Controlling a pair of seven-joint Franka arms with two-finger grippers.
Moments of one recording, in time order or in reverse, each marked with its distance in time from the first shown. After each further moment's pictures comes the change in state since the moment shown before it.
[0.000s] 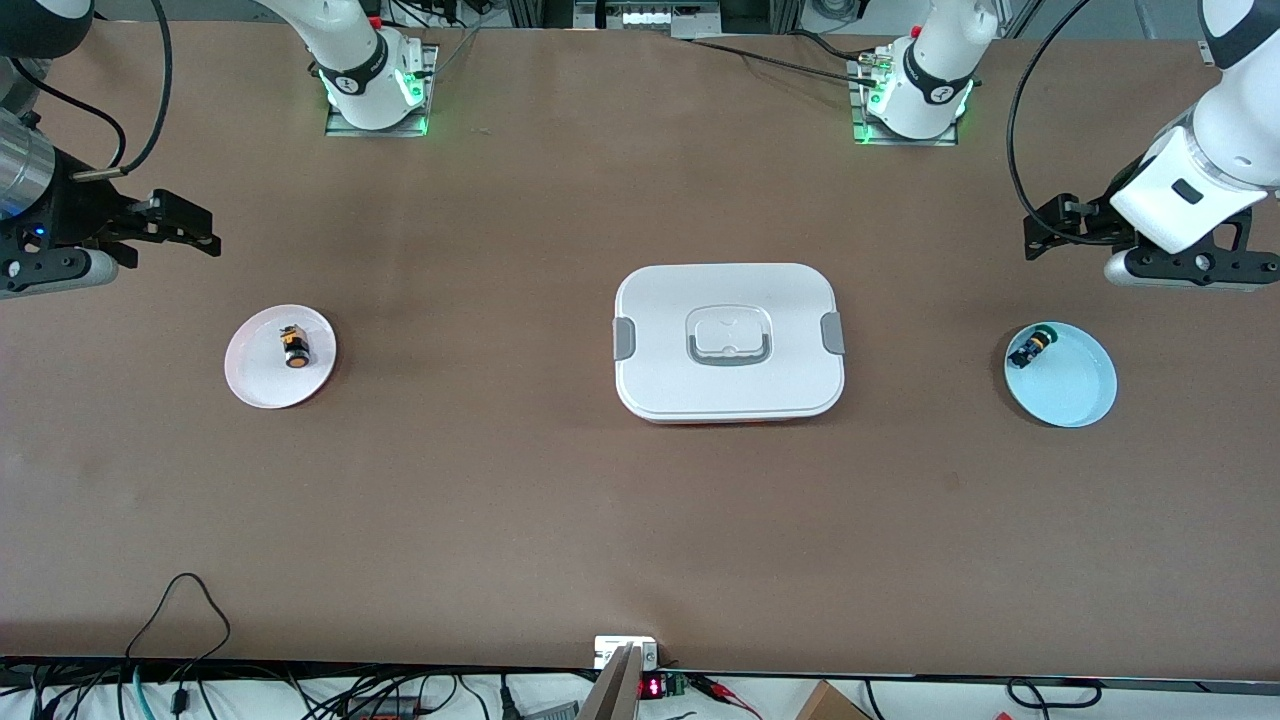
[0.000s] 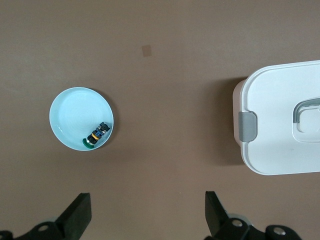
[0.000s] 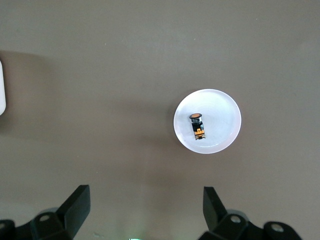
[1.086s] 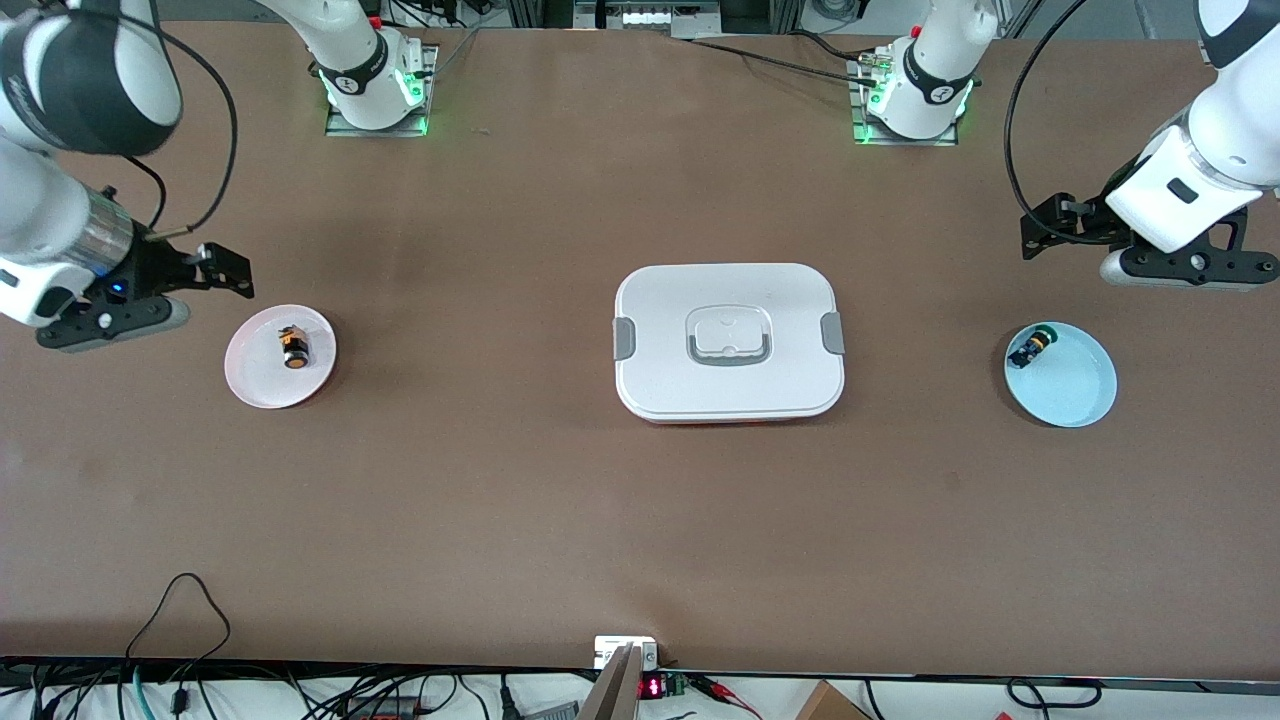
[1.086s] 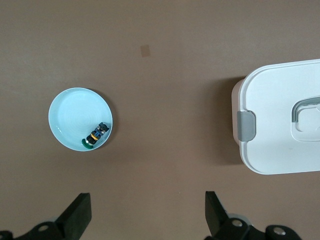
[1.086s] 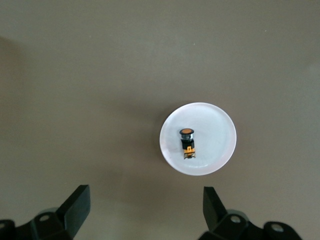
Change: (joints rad) left arm 0.000 0.000 -0.005 0.000 0.000 0.000 0.000; right arm 0.000 0.006 0.001 -0.152 -0.030 0.171 -0.097
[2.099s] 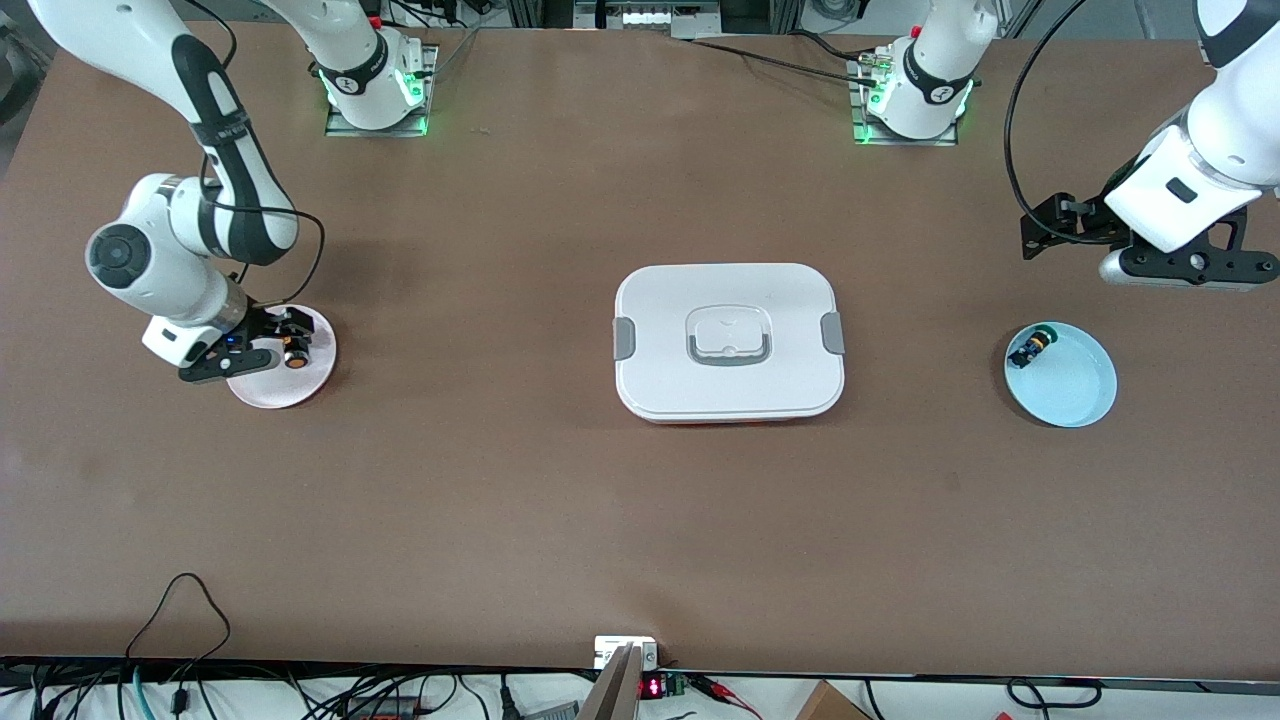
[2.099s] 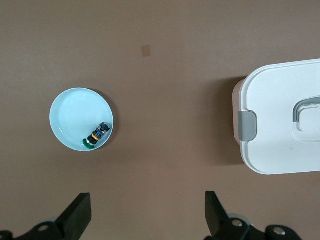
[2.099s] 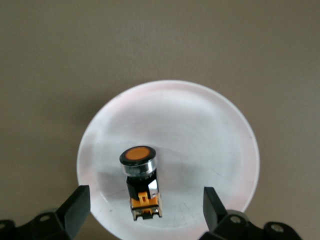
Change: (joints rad) left arm -0.001 0.000 0.000 0.000 0.005 0.000 0.000; right arm -0.106 0.191 -0.015 -0.512 -0.034 0.768 -0.125
